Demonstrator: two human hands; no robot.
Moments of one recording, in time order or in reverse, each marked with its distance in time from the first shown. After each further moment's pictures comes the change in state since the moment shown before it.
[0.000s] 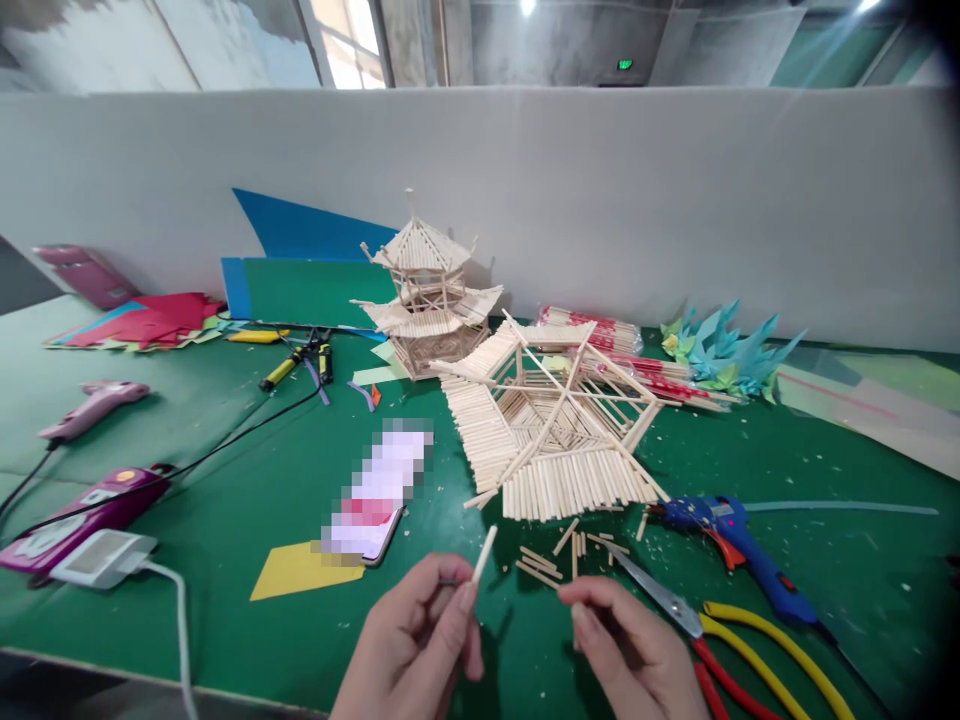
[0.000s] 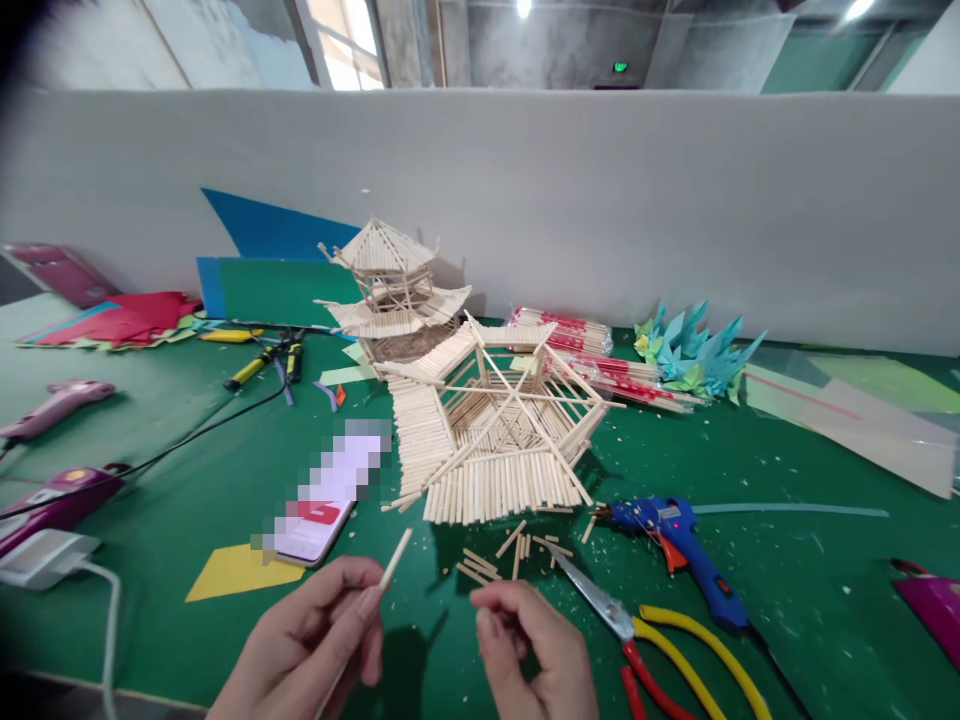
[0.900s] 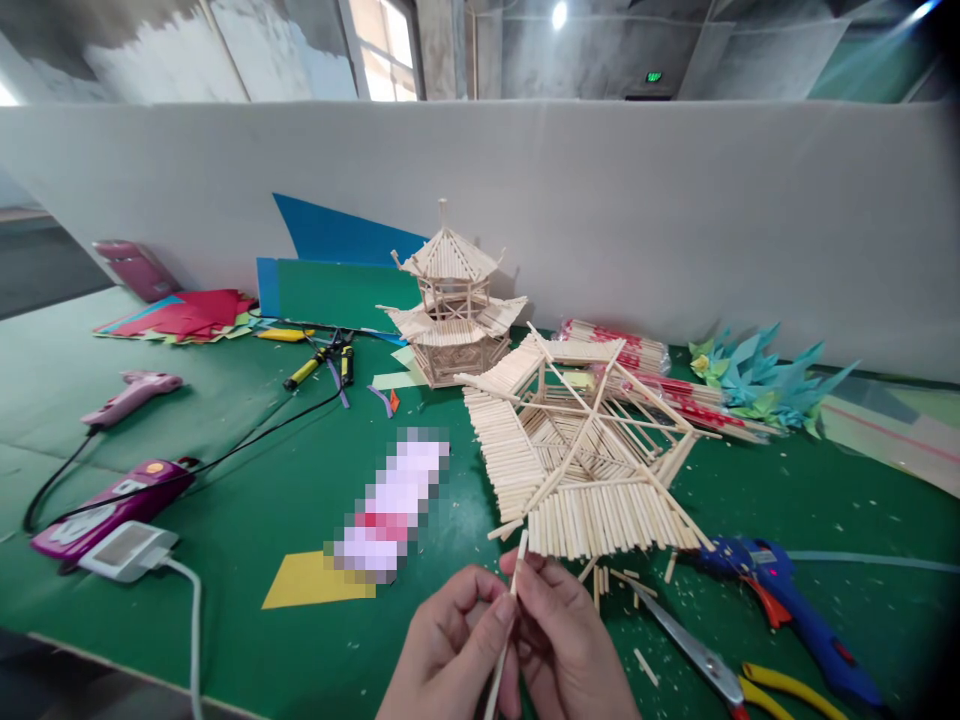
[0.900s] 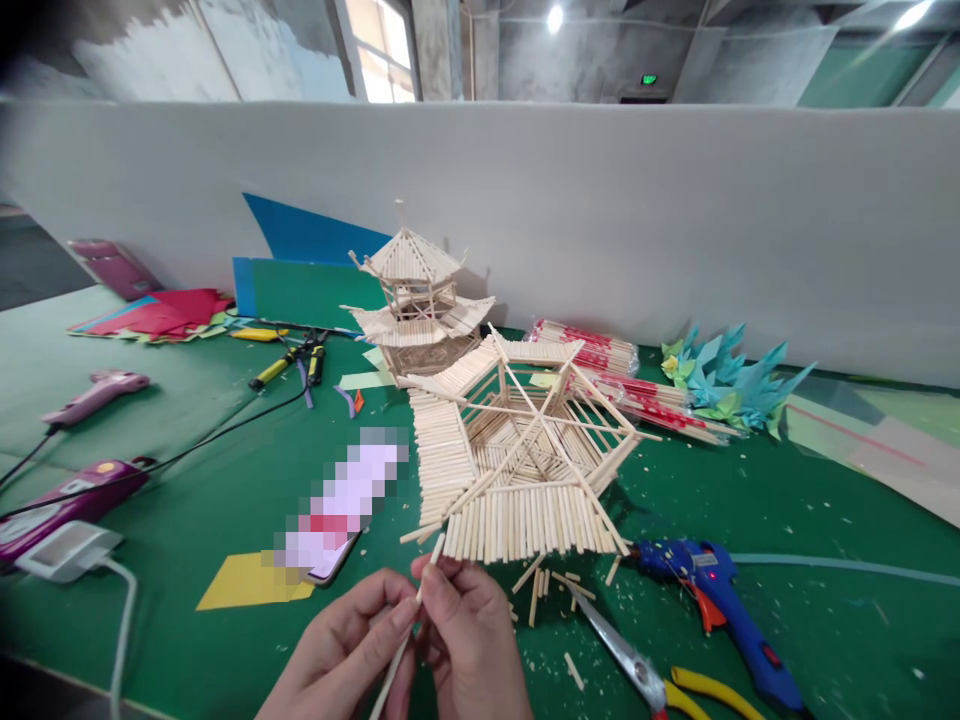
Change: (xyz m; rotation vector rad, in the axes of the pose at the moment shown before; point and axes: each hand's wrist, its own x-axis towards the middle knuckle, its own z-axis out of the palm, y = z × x) left_hand 0.015 0.001 0.013 -0.535 -0.055 -0.141; right_hand 0.034 -0.011 0.071 0.927 -0.231 0.538
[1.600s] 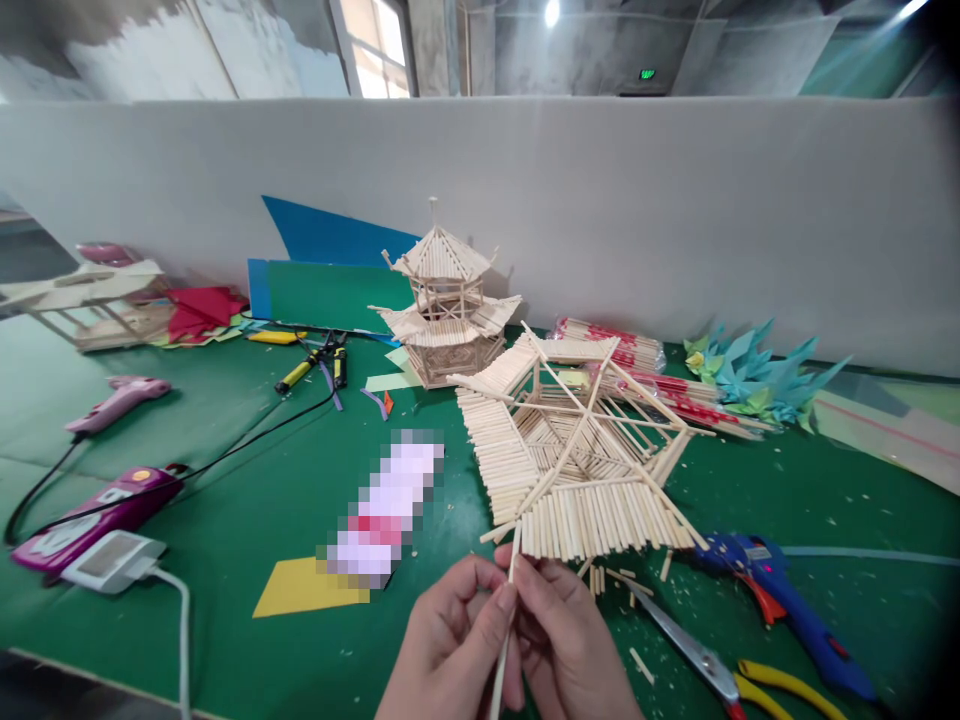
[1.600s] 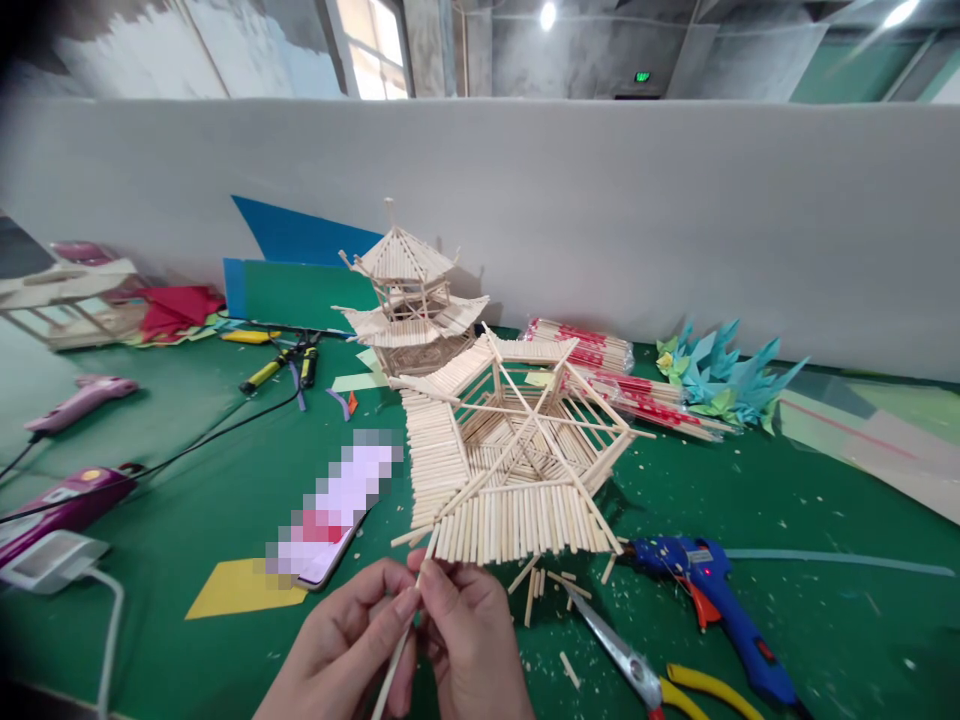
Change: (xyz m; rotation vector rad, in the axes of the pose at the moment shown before) left_hand 0.006 0.004 0.008 0.007 0.045 0.027; right_hand 0.002 -0.006 0.005 0.042 -0.036 -0.004
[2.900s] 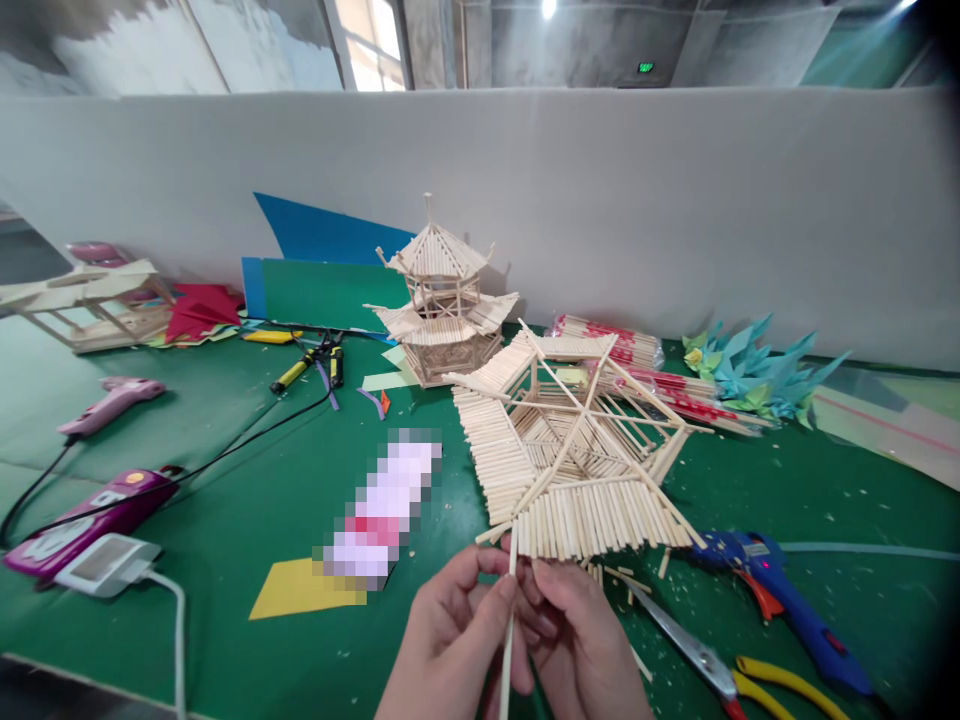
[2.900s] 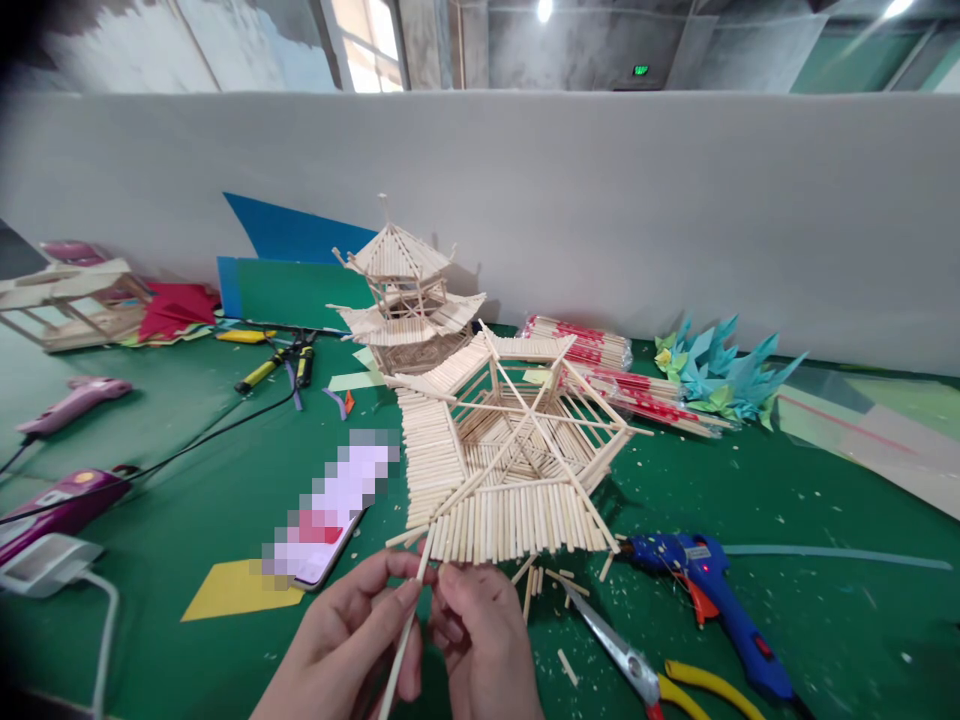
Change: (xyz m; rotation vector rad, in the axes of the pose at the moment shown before) left_hand 0.002 0.007 0.006 -0.015 0.010 -0.058; right_hand -0.002 -0.008 -0.006 -0.023 0.014 -0.072
